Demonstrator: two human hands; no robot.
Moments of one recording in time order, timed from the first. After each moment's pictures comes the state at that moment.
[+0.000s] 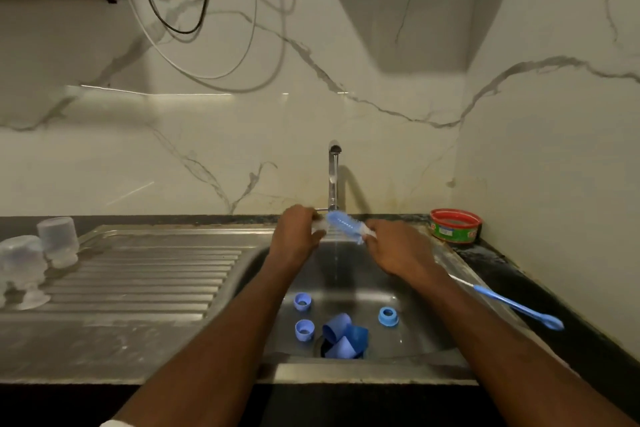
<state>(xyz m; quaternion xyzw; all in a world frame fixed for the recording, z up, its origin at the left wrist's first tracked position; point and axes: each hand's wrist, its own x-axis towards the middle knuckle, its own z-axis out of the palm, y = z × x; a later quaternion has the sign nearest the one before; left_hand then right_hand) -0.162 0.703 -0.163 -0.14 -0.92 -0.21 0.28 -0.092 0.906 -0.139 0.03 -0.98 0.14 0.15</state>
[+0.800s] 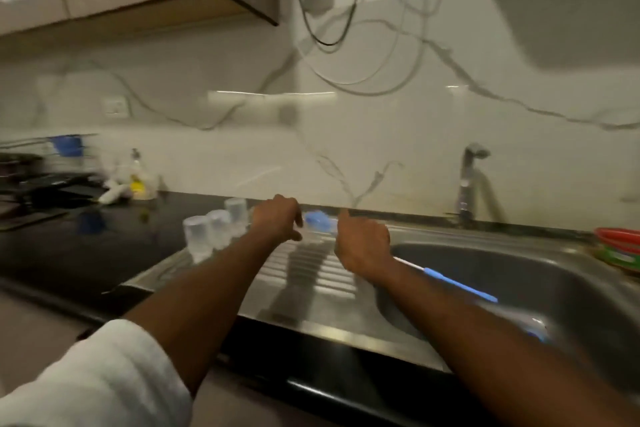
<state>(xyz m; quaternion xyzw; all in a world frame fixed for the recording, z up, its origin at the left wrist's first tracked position) -0.073 0.424 -0.096 0.06 -0.98 0.01 0.17 -0.056 0.618 -0.121 0.19 -0.95 0.05 0.23</state>
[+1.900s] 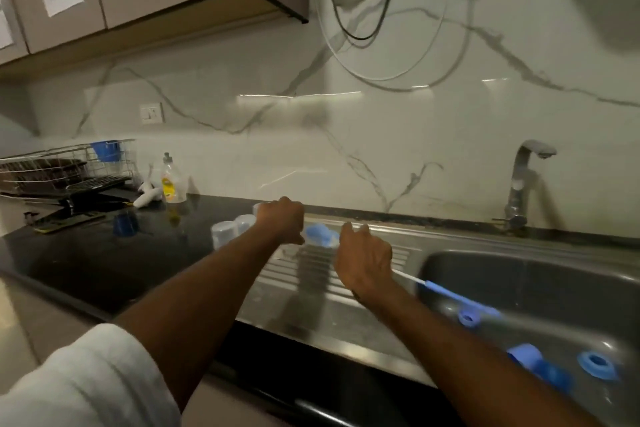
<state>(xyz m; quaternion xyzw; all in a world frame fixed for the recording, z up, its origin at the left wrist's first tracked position) -0.080 0.372 -0.086 0.11 -0.98 0.11 0.12 -0.064 0.546 -0.140 0.15 -0.96 0.11 0.22</state>
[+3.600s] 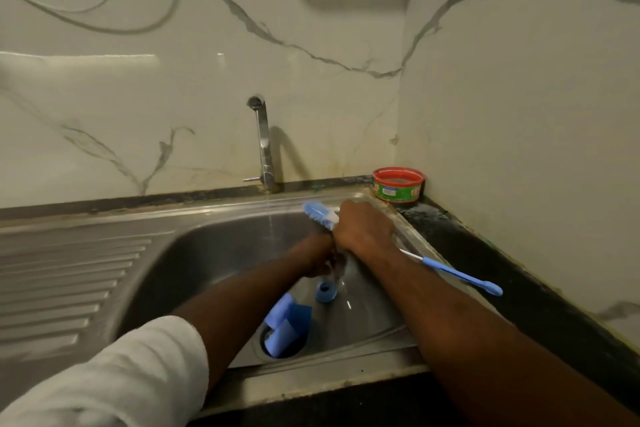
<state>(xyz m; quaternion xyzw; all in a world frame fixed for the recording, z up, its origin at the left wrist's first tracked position) -0.238 0.840 -0.278 -0.36 -0.92 -0.15 -0.01 -0.129 0.951 -0.185 -0.11 -0.97 0.12 0.16</state>
